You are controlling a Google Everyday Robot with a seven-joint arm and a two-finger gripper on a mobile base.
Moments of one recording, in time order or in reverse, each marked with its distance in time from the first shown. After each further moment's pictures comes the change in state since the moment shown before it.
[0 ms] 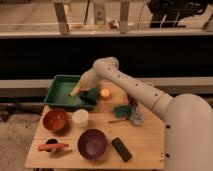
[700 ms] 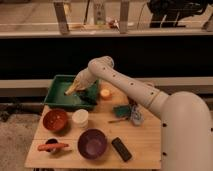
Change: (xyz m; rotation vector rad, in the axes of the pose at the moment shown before) arm -0.010 -0.020 0.003 0.024 0.008 0.057
